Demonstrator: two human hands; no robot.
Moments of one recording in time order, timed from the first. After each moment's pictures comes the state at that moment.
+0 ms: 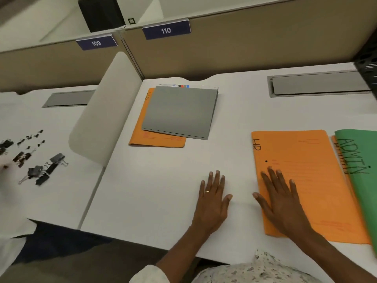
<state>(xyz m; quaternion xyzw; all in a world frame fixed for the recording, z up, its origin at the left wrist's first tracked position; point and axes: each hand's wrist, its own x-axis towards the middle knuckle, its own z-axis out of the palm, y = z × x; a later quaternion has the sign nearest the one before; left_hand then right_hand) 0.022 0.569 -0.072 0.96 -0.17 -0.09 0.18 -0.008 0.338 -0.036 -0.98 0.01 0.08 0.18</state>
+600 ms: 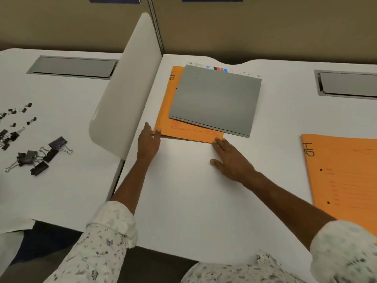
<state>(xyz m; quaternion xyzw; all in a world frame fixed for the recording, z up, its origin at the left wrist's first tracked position) 0.248 0.869 -0.042 0.87 0.21 -0.04 0.43 0.185 0.578 -0.053 -0.96 -0.14 0.18 0.19</state>
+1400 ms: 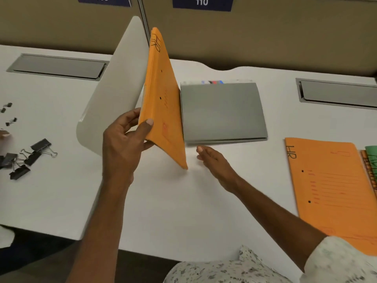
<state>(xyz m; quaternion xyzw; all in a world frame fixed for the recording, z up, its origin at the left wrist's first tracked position) 0.161 0.830 0.132 0.76 0.14 0.09 0.63 0.160 0.607 -0.006 -0.74 0.09 0.21 0.64</state>
